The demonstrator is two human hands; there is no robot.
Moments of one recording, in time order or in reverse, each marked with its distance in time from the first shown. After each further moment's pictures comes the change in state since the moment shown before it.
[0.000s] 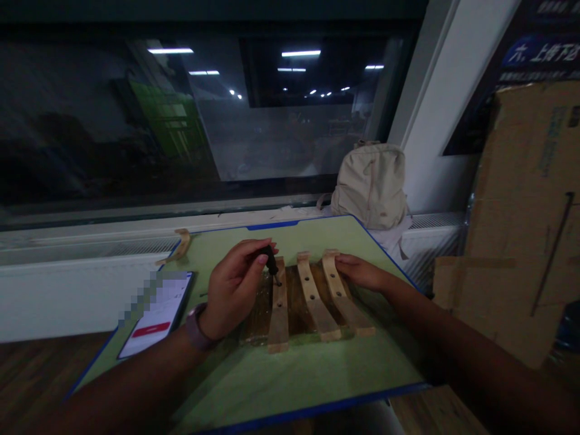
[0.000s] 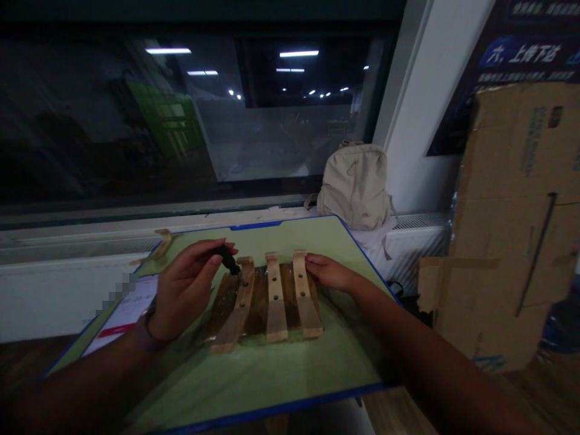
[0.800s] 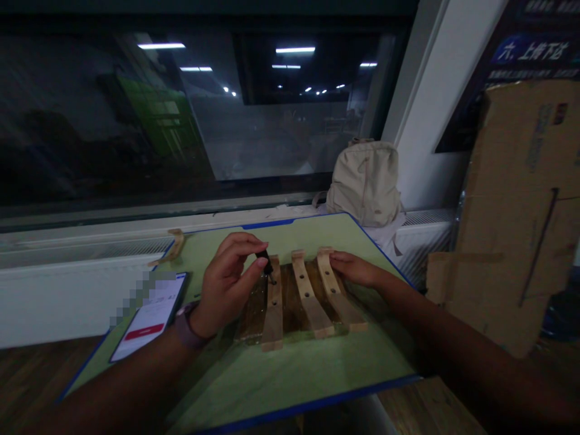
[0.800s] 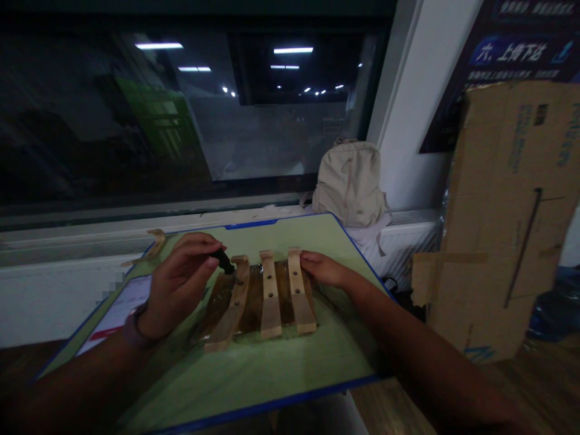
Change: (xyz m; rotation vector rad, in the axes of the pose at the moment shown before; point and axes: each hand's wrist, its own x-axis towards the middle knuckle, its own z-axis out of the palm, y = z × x) left_hand 0.010 0.000 -0.003 -0.002 -0.036 0.129; right_hand 0.000 -0.003 0.003 0.053 0.014 0.019
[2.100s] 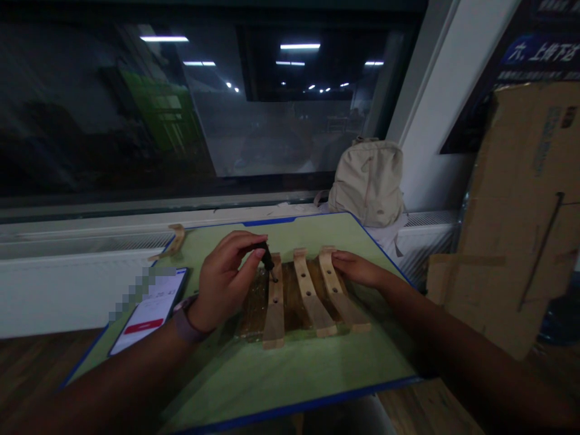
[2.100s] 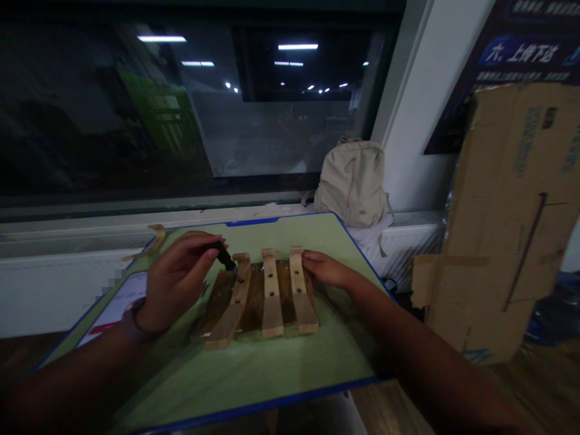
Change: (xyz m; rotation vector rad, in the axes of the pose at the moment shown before) left_hand -0.003 -0.003 -0.004 0.148 -0.003 -0.015; right_hand 0.002 0.005 -0.003 -0.084 -0.019 -0.026
